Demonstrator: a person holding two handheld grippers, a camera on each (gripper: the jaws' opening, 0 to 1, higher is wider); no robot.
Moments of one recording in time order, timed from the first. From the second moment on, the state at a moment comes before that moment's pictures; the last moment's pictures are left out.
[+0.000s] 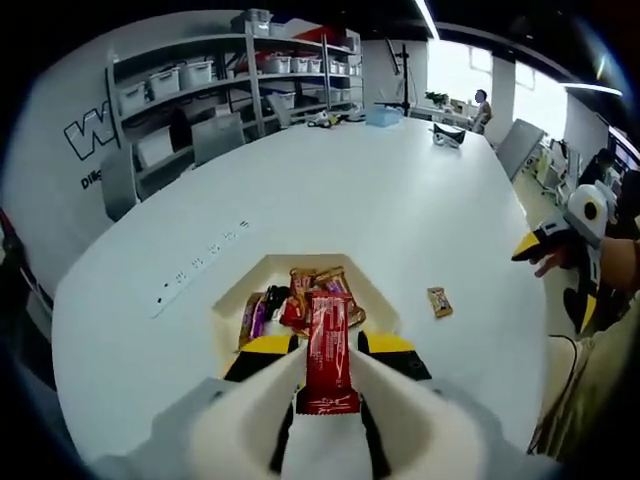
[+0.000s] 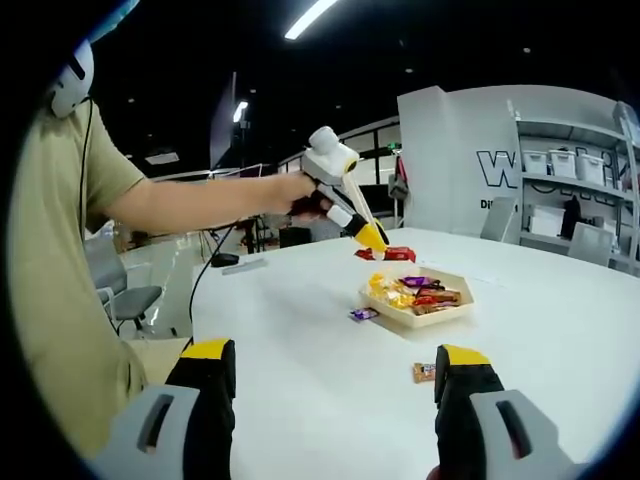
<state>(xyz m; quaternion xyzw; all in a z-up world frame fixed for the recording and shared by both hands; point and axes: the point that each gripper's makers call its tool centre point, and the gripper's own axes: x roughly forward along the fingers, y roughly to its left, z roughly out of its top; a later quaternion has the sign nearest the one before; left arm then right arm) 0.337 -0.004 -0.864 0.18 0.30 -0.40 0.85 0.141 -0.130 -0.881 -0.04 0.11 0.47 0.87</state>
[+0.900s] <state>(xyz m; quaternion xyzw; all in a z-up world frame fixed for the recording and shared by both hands) 0.384 -0.009 -0.859 0.18 0.31 -0.38 0.85 0.141 -0.134 -0.882 -0.04 0.12 0.47 0.88</state>
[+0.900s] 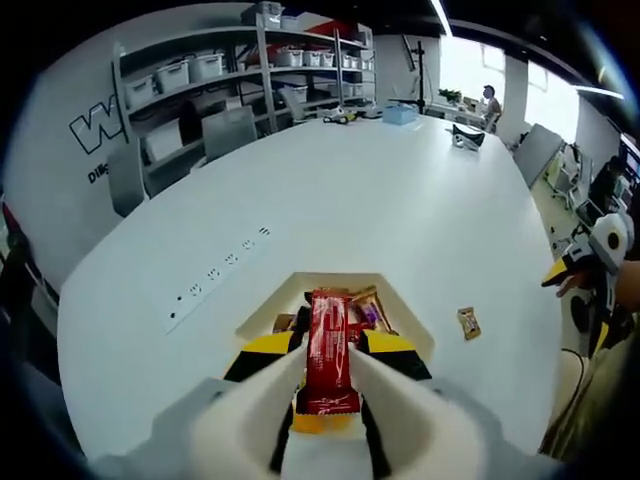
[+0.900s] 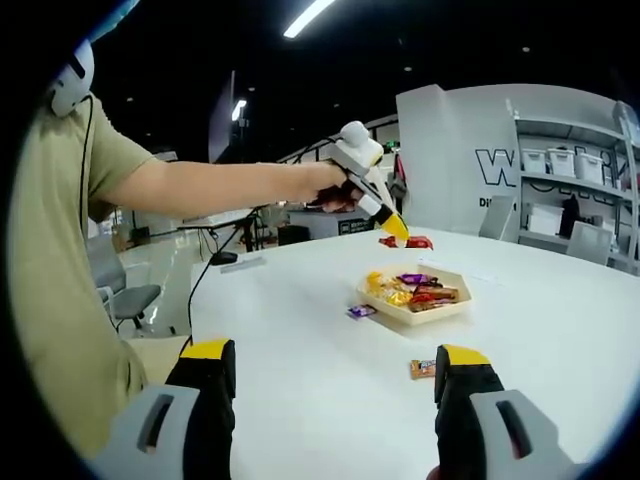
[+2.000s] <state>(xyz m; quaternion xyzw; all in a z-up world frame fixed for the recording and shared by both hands) 0.398 0.001 -0.858 0.18 0.33 -0.36 0.86 0.142 -0.136 -0.878 -0.04 0.11 0.47 0.88</state>
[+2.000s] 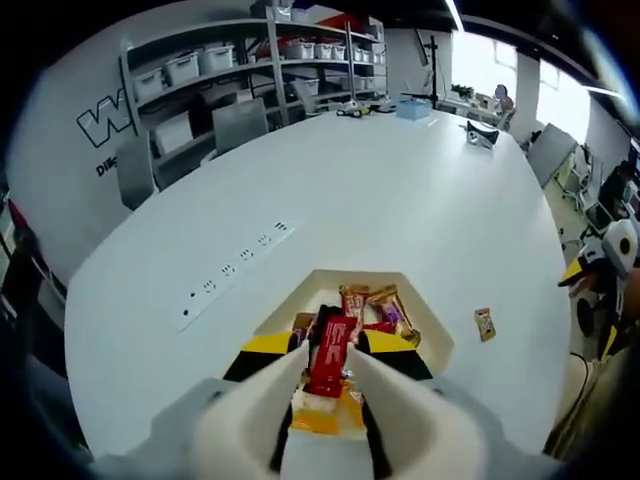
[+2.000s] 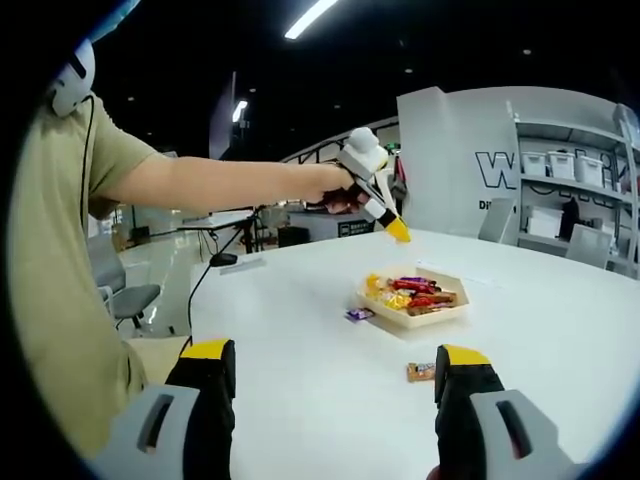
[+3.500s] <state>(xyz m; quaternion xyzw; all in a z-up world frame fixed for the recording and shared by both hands) 0.346 -0.023 -0.859 0.18 0.35 -0.37 0.84 0.139 -0.130 -0.881 -0.04 0.11 0.47 0.87</state>
